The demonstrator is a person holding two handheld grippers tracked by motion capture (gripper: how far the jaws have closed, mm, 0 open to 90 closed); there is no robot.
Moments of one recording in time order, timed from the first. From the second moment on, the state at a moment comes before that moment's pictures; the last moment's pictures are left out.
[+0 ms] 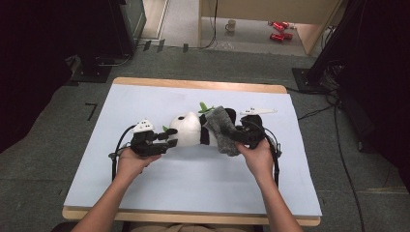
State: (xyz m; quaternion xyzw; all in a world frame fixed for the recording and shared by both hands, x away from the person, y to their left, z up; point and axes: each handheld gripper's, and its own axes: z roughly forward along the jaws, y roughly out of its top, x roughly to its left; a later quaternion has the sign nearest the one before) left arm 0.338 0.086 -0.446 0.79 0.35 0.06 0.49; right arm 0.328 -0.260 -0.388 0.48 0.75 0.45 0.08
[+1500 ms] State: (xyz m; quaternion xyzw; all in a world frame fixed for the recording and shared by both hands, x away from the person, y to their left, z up) left arm 0.369 0.068 -0.464 0.79 0.32 0.10 0.52; right arm 0.354 -0.259 -0.373 0.47 0.73 0.48 0.10
